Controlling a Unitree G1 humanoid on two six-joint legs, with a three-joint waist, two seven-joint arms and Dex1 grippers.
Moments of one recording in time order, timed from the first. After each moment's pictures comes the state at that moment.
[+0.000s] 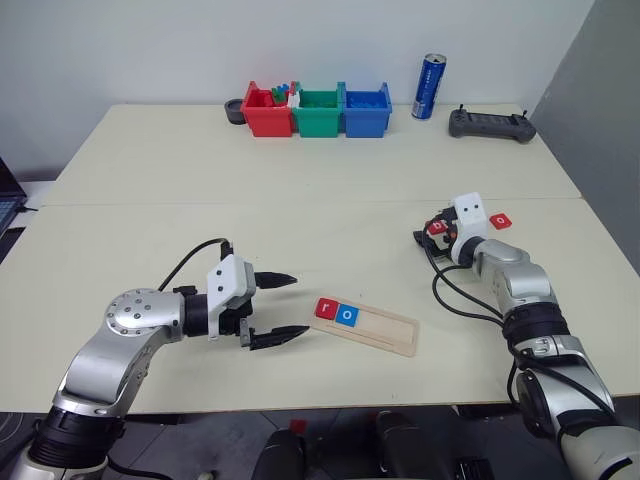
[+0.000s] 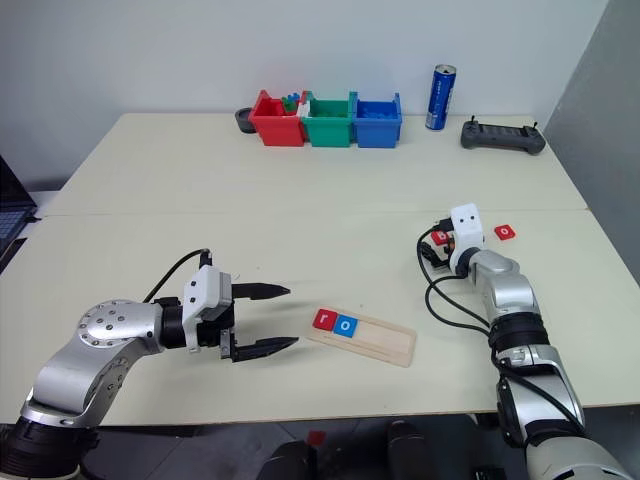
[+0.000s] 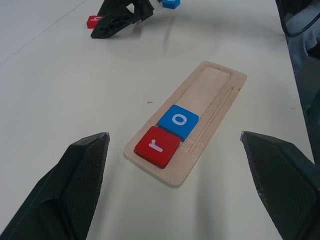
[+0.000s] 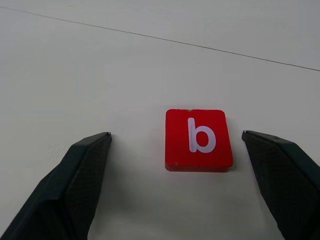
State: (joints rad) left arm -0.15 0.77 0.00 -0.30 -0.44 0.33 -1.10; right arm -0.74 -0.37 -0.04 0.60 0.14 0.42 0.39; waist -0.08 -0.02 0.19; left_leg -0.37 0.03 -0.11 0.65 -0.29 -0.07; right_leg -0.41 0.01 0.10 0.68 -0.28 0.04
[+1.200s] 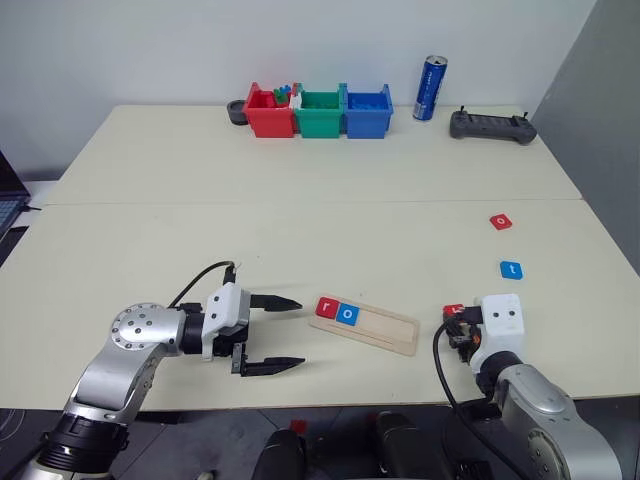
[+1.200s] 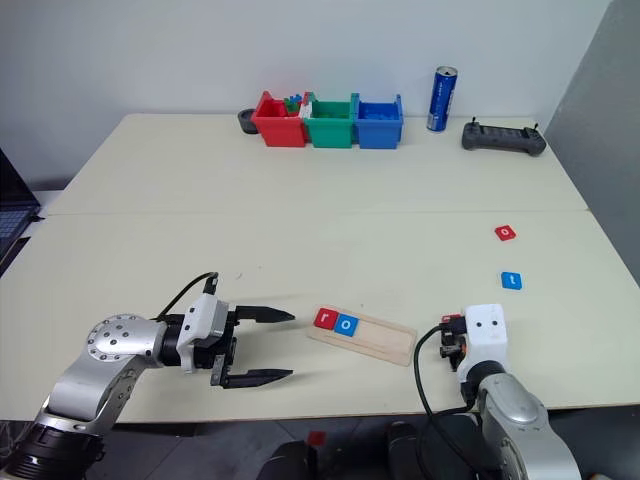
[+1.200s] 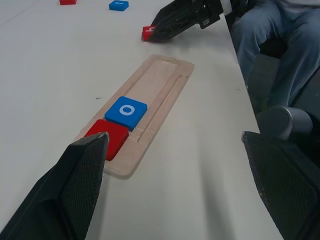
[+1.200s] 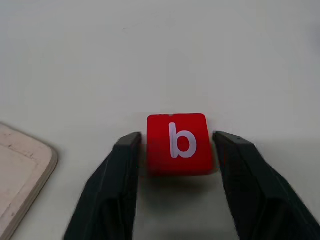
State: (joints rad) left arm -0.10 0.75 -0.04 -0.16 -0.42 0.09 -1.30; right arm 0.18 -0.14 -0.05 -0.78 0.12 0.99 0.07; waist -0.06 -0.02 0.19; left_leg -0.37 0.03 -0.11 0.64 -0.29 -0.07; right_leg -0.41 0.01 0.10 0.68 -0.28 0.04
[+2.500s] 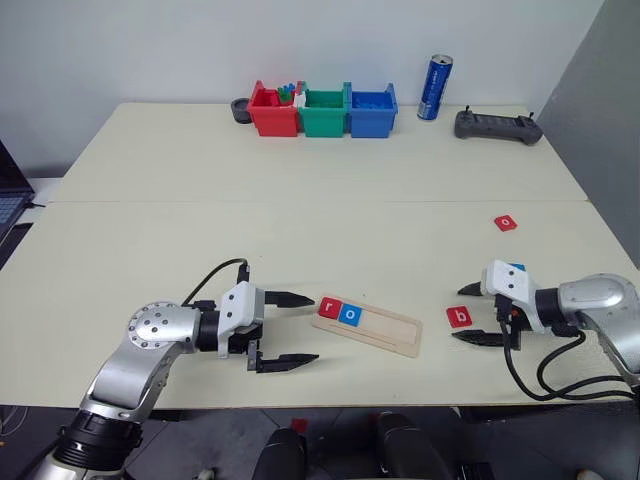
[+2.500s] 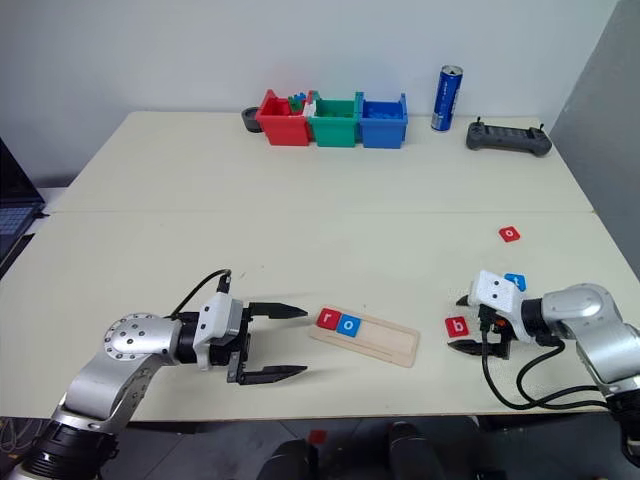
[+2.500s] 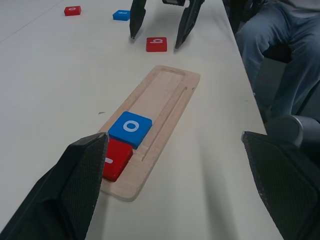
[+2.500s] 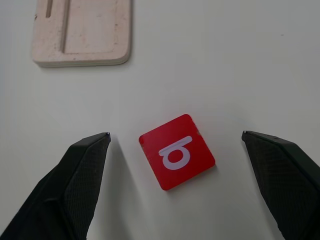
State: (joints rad) left arm -0.13 0.72 -0.08 -0.22 -0.41 0.13 -1.23; right arm -0.28 -0.97 0.15 -0.08 0.20 0.37 1.20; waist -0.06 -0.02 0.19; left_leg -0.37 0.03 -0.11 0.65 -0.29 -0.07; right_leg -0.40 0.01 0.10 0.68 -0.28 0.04
